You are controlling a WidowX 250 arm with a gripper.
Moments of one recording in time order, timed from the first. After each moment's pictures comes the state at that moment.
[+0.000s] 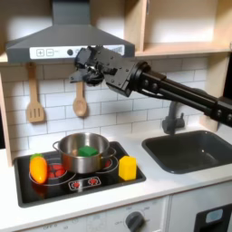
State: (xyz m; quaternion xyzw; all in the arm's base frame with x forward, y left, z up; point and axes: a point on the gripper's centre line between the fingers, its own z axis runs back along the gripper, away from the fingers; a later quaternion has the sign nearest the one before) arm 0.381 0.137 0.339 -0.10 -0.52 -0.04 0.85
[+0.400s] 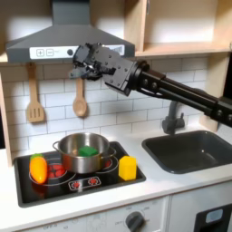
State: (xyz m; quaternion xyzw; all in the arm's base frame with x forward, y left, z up) arm 0.378 0.137 0.353 -0.13 -0.54 -0.03 0.83
